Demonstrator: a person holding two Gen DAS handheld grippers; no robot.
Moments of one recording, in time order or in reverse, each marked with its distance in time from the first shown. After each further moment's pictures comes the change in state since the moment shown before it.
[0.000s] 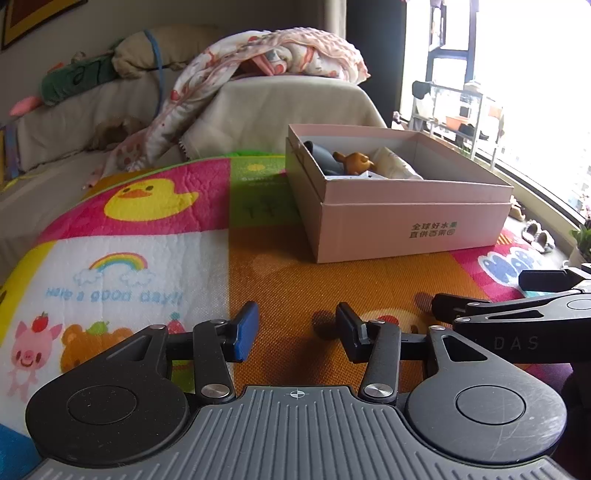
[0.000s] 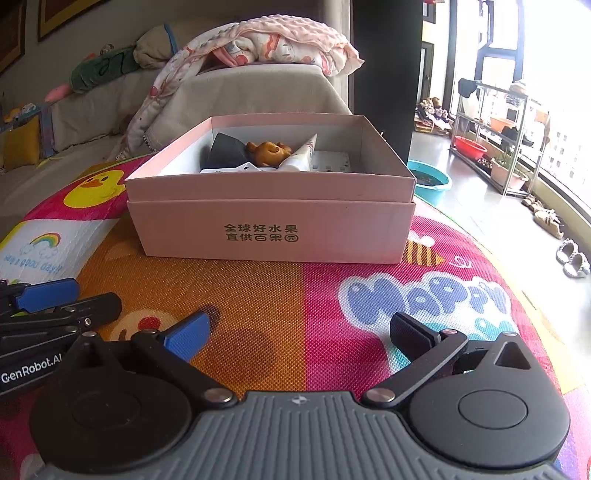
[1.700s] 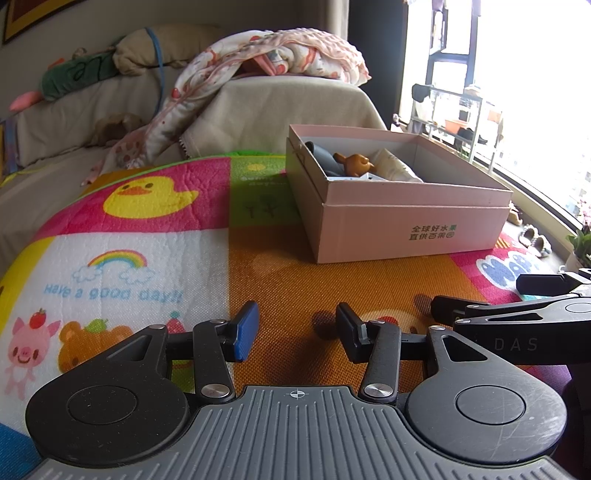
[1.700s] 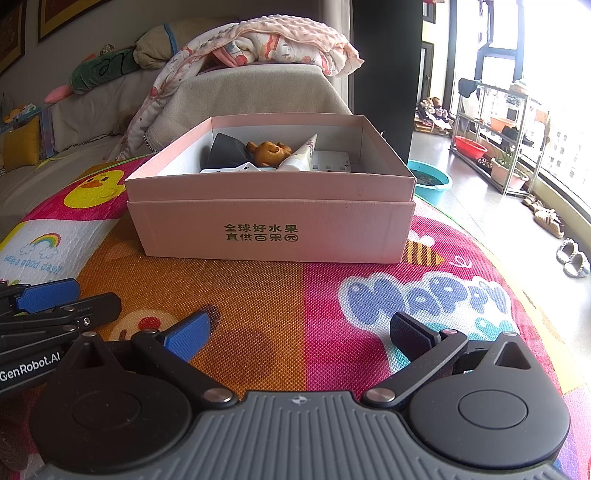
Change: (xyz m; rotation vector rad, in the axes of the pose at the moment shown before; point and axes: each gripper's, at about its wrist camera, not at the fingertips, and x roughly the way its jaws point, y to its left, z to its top) left arm 0.000 0.001 0.000 -0.010 -0.001 -0.007; right arm 0.000 0.000 0.000 0.001 0.000 0.000
